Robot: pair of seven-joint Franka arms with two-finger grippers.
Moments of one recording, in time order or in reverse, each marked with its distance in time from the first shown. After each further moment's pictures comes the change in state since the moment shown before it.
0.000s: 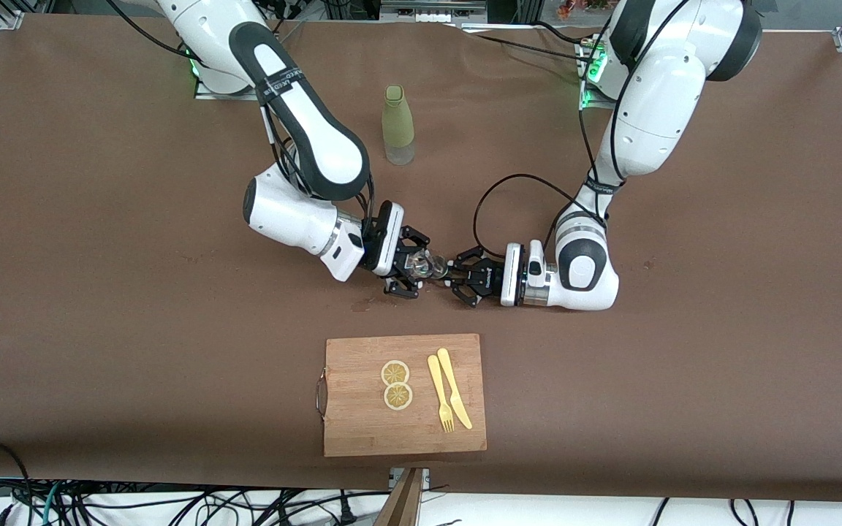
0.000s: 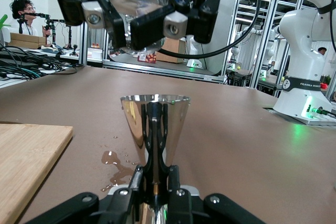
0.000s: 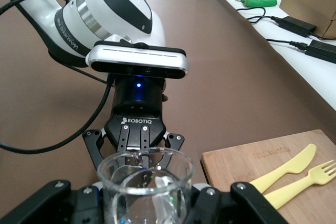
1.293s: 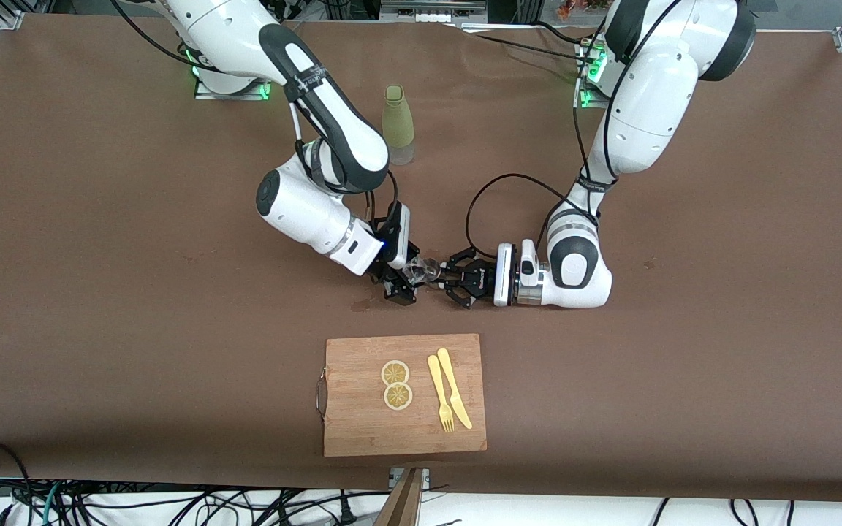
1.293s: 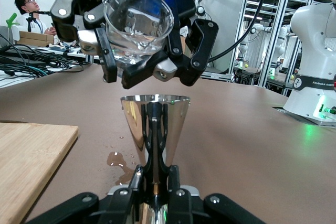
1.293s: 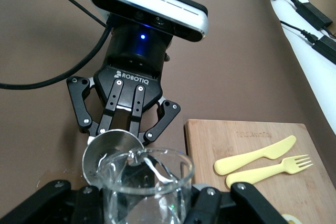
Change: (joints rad) left arm -0.023 0.002 -0.002 0.009 -0.033 0.047 -0.004; right arm 0.027 0.027 -0.006 -0.002 -0.299 0.129 0.001
